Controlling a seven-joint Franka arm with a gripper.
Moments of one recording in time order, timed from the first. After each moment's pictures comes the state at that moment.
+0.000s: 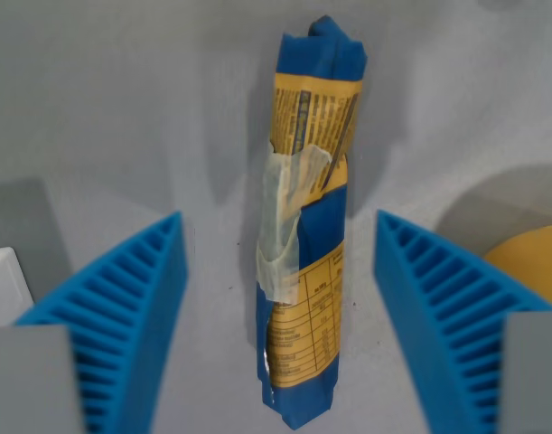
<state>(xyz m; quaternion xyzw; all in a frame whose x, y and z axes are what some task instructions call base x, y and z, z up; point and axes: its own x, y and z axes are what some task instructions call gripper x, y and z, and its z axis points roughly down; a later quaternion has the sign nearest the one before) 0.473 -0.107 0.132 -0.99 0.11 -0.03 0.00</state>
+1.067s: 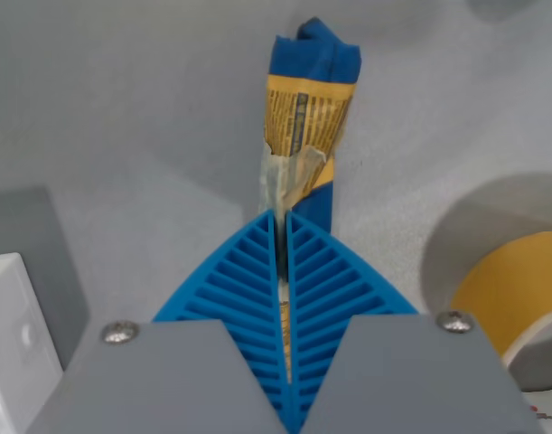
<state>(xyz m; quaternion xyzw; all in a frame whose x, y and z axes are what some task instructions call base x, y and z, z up) 0.476 -0.107 0.141 -0.99 0.11 -0.03 0.00</state>
